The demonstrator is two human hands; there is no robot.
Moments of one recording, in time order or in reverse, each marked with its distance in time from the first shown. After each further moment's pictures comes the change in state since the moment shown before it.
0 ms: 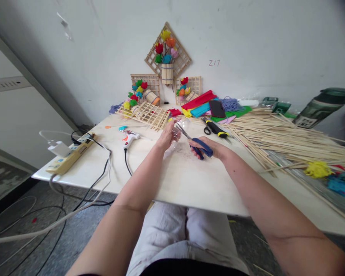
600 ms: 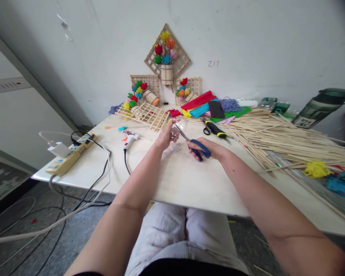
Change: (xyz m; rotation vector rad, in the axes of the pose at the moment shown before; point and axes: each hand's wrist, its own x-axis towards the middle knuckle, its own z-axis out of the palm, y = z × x) left_hand 0.000 0.002 -0.005 0.005 -0.020 -0.017; right_hand 0.000 0.004 0.002 0.040 -0.043 -0.032
